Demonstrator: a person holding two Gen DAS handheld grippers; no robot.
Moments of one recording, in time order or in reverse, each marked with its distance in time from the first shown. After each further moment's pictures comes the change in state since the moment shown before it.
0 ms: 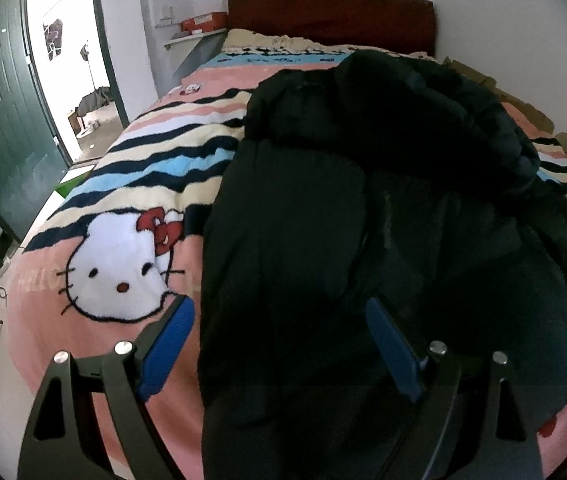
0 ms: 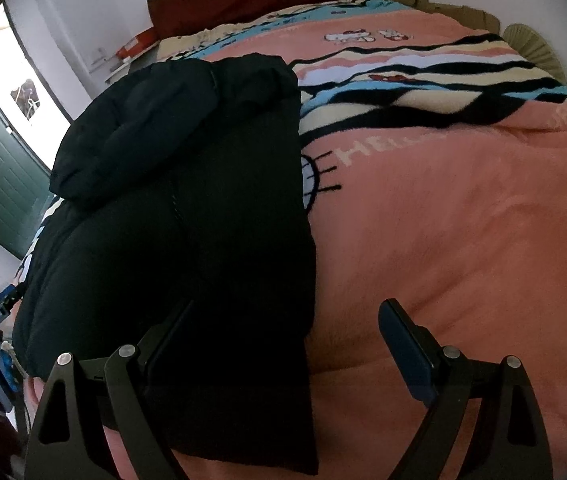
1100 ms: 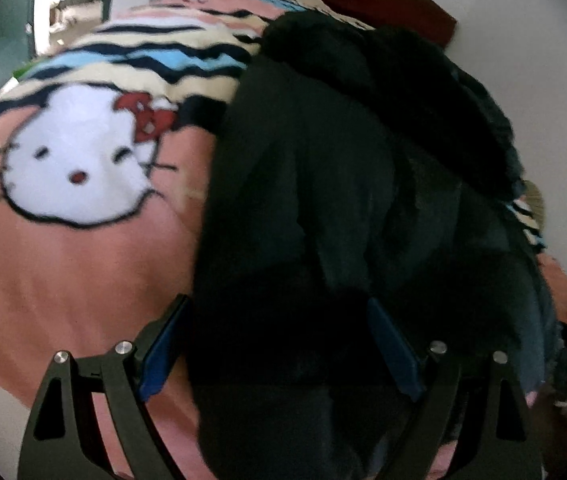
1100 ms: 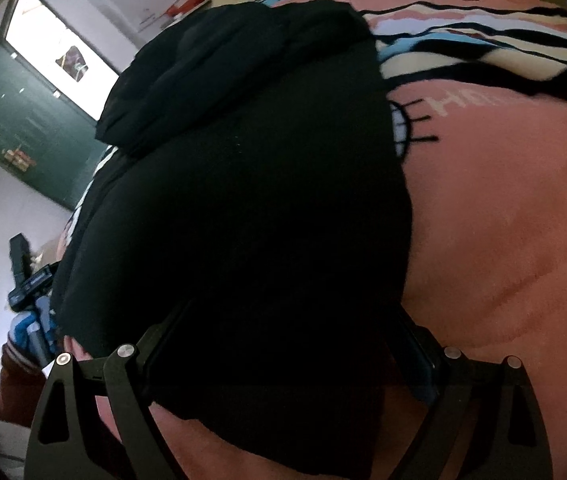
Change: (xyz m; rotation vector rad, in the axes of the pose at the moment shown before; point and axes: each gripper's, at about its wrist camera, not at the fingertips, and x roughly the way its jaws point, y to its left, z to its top) left arm 0.032 0.054 -0.028 -0.262 0.204 -0.329; right arm 0.028 0.014 0.005 -0.087 0.193 0.242
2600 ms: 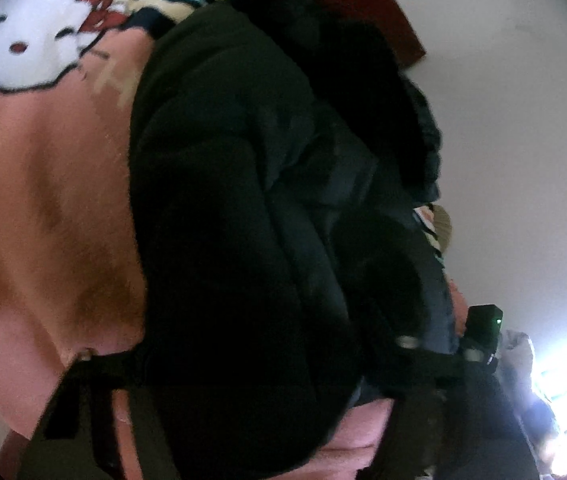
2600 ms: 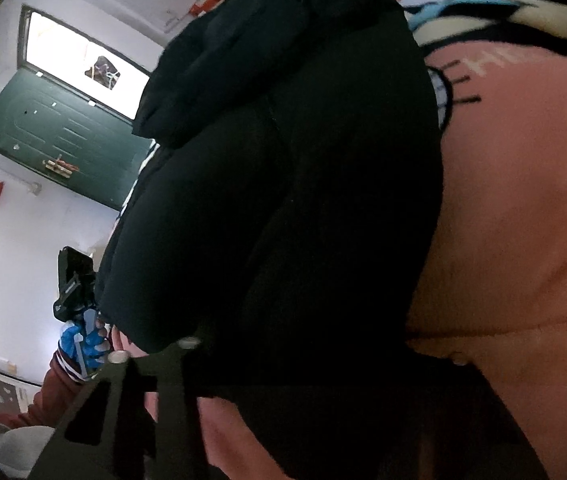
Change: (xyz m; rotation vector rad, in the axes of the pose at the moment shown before) left arm 0.012 -0.019 -0.018 -0.207 0.062 -0.400; right arm 0.029 0.017 0.004 0.043 0.024 0.204
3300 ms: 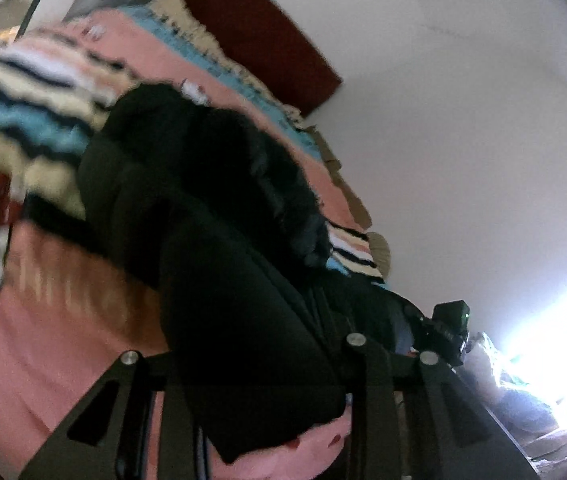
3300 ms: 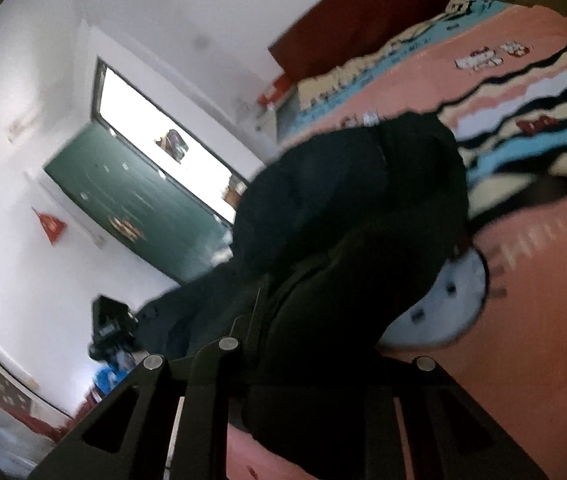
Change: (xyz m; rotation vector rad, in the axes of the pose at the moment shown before) left arm -0.064 -0.099 0.066 0.223 -0.183 -0.173; right arm -0.070 0.015 0.070 -0.057 -0.355 0.251
